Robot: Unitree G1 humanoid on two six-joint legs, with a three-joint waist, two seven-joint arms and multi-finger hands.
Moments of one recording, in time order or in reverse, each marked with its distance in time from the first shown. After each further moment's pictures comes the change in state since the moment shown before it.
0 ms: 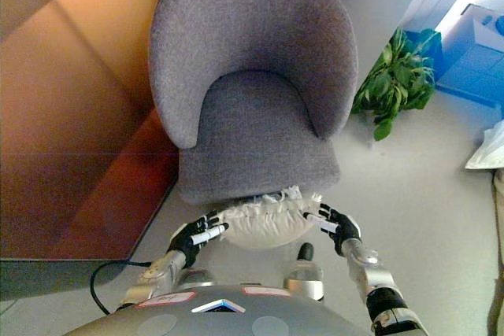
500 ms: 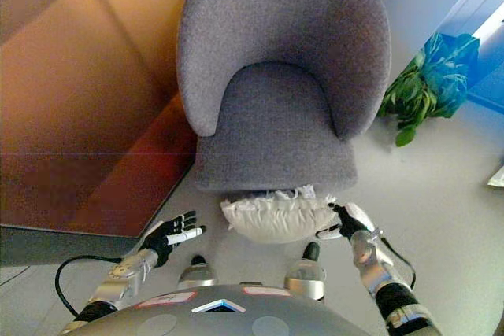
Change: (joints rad) left arm 0.010 0.159 0.011 0.000 0.019 0.010 -0.099; right arm -0.076 -0.182 0.185 -0.101 -0.867 0.046 -0.055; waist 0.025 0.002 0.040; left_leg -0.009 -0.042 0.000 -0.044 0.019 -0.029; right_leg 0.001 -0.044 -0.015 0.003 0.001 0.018
